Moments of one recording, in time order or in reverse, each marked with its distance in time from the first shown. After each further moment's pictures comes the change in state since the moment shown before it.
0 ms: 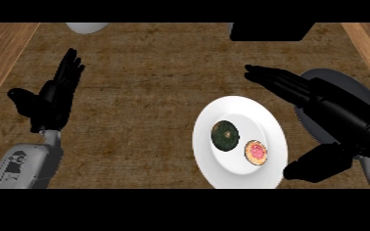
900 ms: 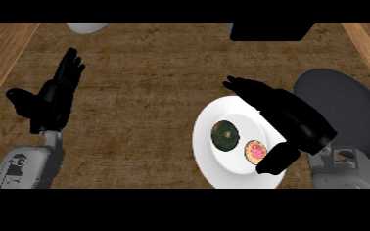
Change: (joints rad) left arm 0.009 -0.053 0.048 -0.051 -0.068 -0.035 0.047; right arm 0.041 0.190 0.094 0.112 0.310 0.034 0.093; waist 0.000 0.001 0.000
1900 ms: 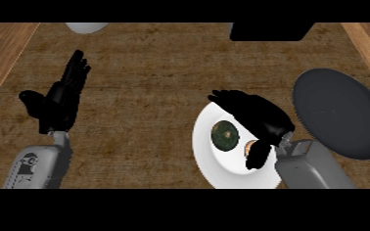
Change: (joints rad) left arm -0.003 -0.071 0.038 0.028 -0.068 -0.033 -0.024; right arm -0.016 0.101 0.072 0.219 0.267 0.068 -0.141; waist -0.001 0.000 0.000
